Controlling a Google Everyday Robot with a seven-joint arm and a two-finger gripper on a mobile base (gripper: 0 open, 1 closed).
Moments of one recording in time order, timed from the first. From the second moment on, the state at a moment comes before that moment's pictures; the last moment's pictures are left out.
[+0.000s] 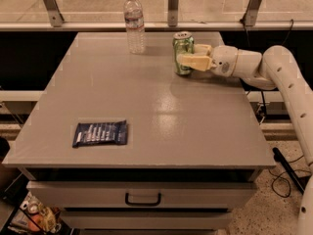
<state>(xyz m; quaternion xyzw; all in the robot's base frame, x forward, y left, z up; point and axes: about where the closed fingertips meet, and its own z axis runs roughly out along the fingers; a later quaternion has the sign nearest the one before) 0.727 -0.108 0.873 -0.39 0.58 0.43 0.57</state>
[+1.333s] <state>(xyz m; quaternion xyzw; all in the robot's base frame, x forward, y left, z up) 0.727 -0.108 0.876 -0.39 0.58 0.43 0.57</state>
